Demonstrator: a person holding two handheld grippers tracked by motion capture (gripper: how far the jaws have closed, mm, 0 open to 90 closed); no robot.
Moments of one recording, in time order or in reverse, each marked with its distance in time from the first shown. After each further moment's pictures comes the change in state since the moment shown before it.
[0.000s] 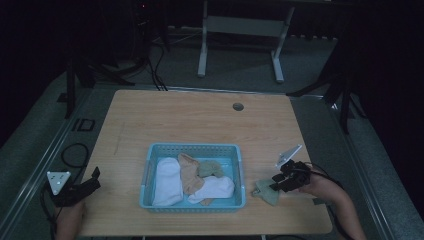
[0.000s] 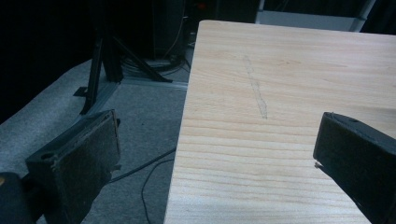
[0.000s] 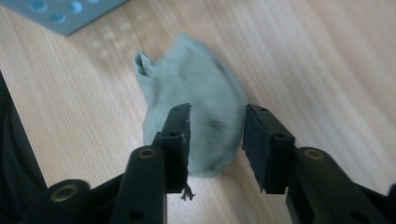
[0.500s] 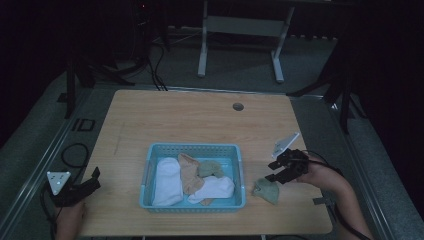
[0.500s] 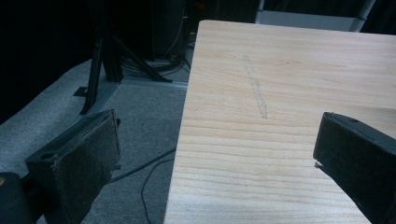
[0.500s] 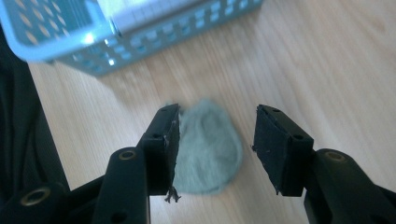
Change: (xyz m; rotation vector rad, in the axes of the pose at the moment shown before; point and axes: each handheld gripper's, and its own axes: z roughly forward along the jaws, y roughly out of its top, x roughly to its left) left arm 0.000 0.000 0.000 0.000 -0.002 -0.001; right arm 0.014 0.047 -0.035 -0.018 -0.031 -0.107
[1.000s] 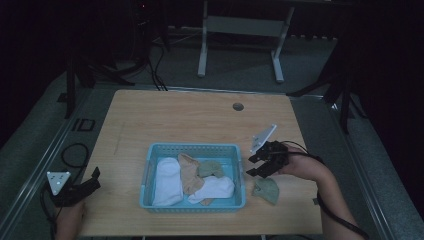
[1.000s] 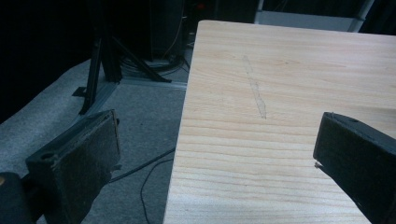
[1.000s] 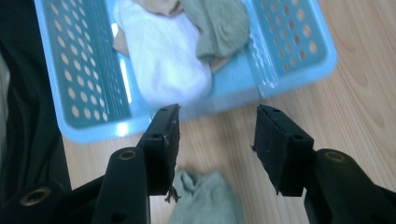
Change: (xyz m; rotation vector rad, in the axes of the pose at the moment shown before) left arm 0.000 0.000 0.000 0.001 -0.004 0.000; right arm 0.017 0.063 0.005 -0.012 0.025 -0.147
